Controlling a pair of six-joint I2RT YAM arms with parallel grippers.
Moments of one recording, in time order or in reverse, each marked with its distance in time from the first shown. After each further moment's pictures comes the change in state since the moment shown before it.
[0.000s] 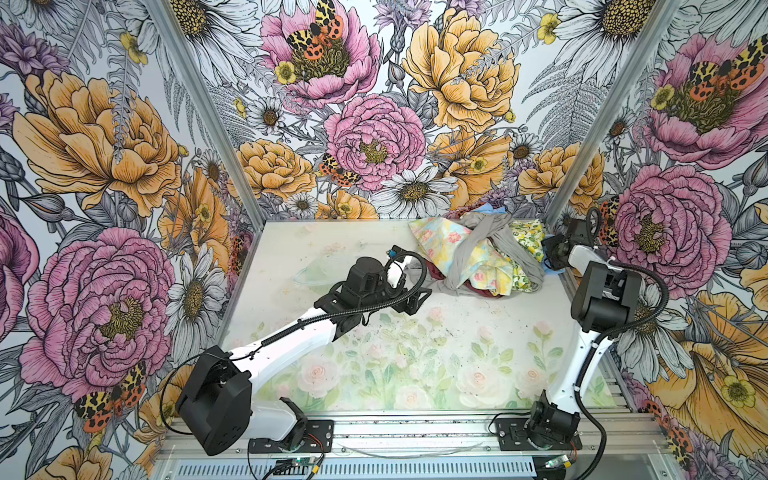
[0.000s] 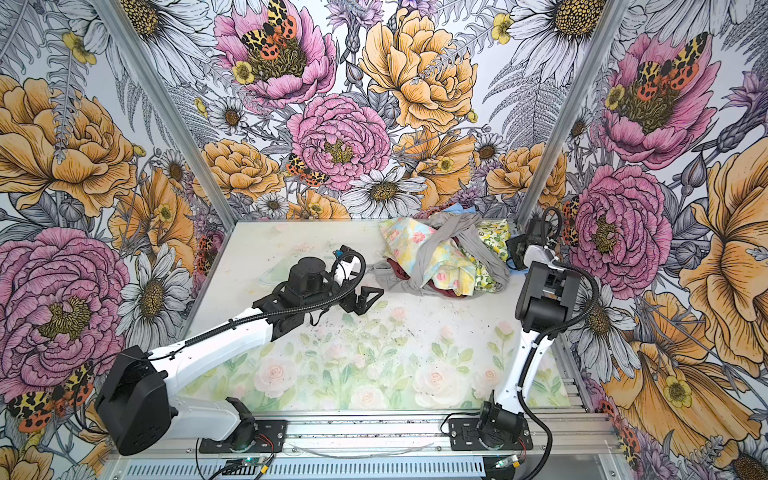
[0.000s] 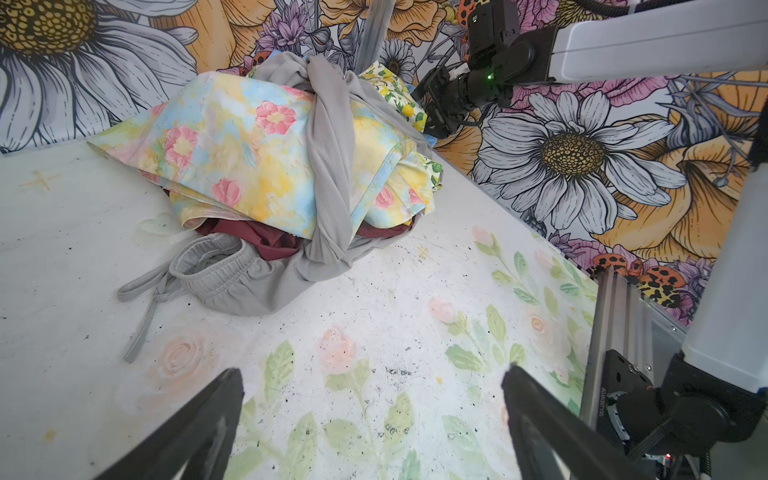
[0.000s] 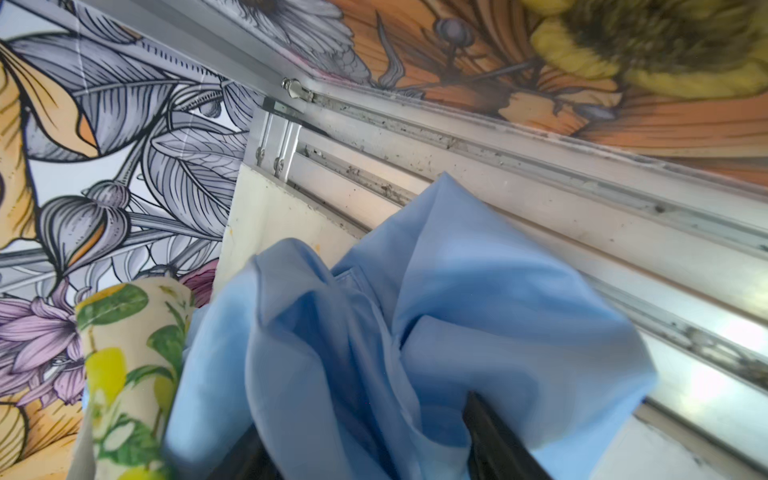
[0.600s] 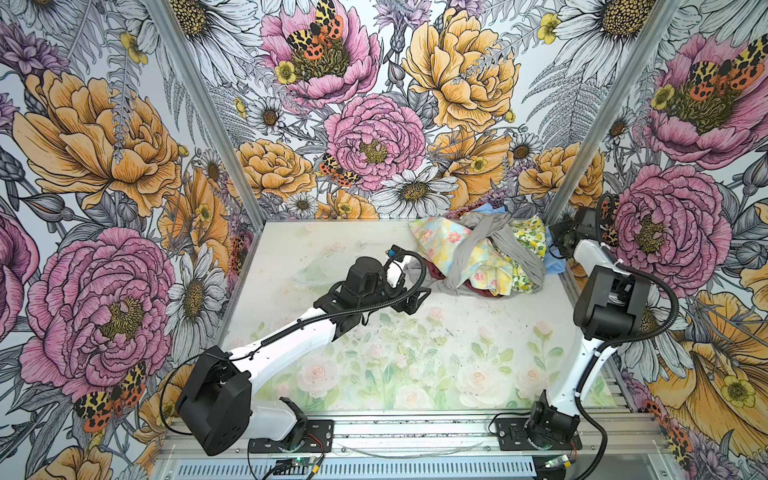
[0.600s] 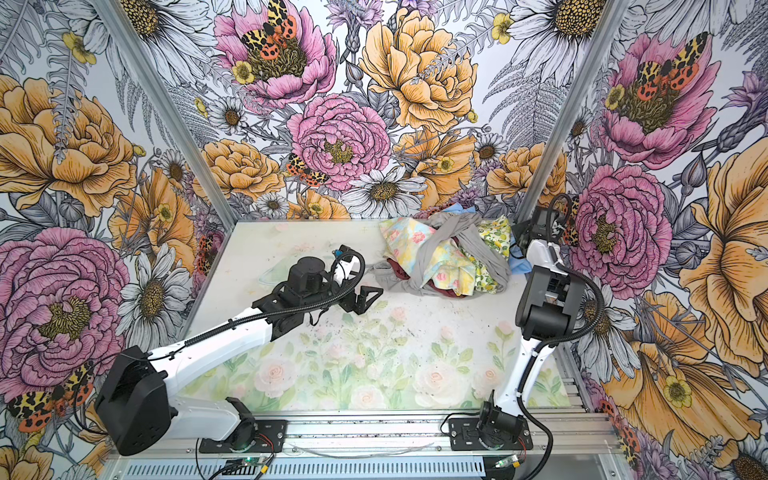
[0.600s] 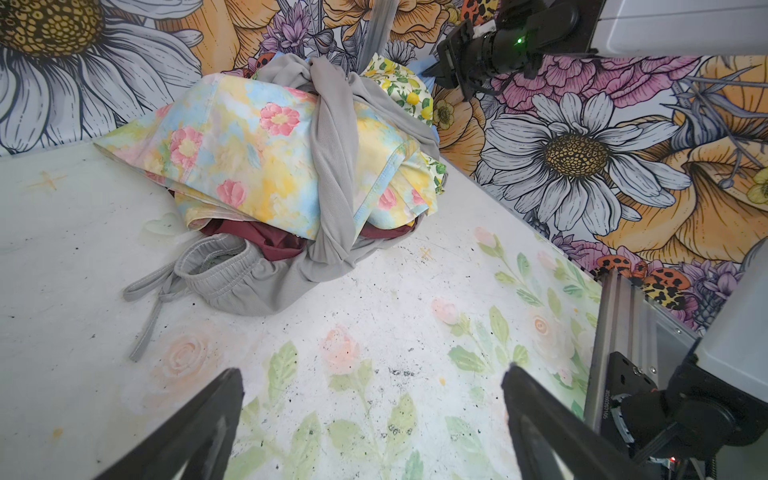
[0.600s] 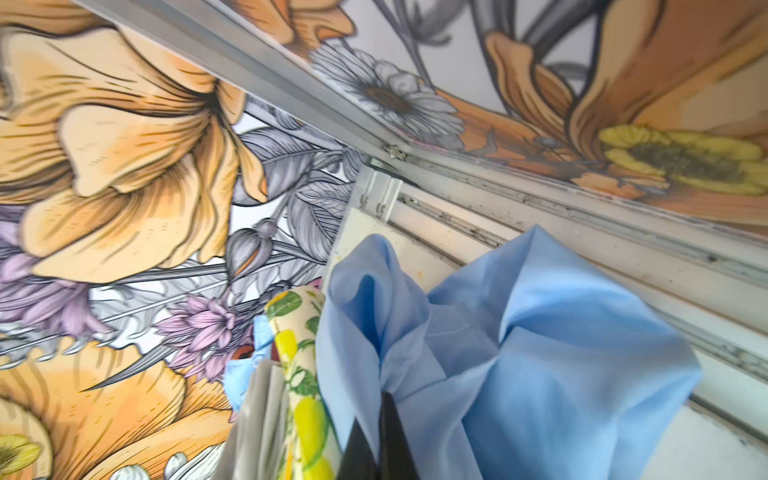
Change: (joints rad) left arm 0.009 -0.001 -0.002 0.001 -0.004 -0.001; right arm 0.014 -0.154 0.001 0.061 0.010 0.019
